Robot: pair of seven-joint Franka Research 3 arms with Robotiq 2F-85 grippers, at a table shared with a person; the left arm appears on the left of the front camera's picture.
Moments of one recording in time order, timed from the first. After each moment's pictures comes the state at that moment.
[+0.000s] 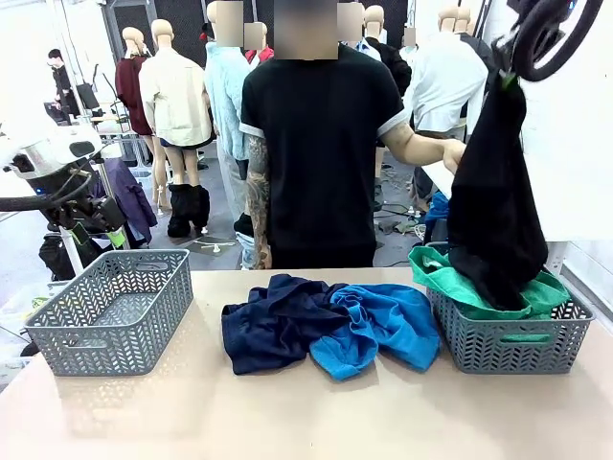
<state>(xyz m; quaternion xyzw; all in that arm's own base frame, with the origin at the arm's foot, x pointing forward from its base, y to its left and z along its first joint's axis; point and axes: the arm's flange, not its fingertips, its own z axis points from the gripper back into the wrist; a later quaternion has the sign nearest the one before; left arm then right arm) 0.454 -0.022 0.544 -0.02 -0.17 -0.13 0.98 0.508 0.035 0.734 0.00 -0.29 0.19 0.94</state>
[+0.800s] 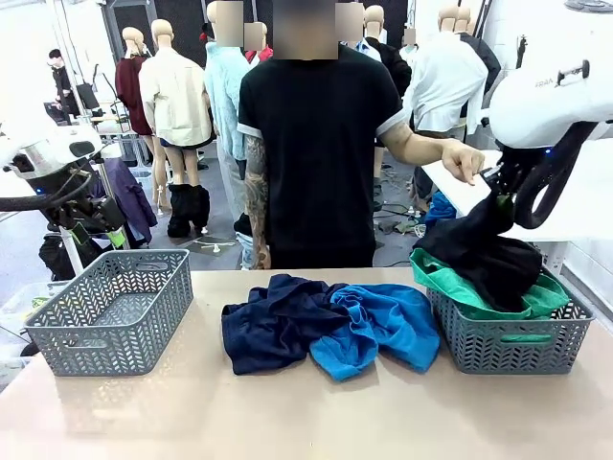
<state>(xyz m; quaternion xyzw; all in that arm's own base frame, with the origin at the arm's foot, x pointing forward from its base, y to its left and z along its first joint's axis) 0.454 -0.022 0.544 -0.02 -0.17 -0.13 0.98 0.494 0.032 0.556 -0.04 -0.23 0.10 0.97</state>
